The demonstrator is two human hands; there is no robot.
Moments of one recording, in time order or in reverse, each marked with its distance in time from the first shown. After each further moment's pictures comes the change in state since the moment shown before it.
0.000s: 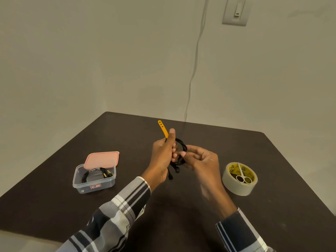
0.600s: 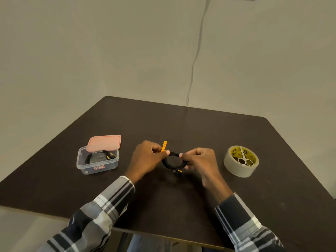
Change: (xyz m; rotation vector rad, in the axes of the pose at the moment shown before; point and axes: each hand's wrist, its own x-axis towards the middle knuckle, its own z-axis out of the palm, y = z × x) left_hand -0.008 -0.036 -0.071 0.950 -0.057 0.140; right_hand 0.004 0.040 -0.010 -0.219 0.056 0.263
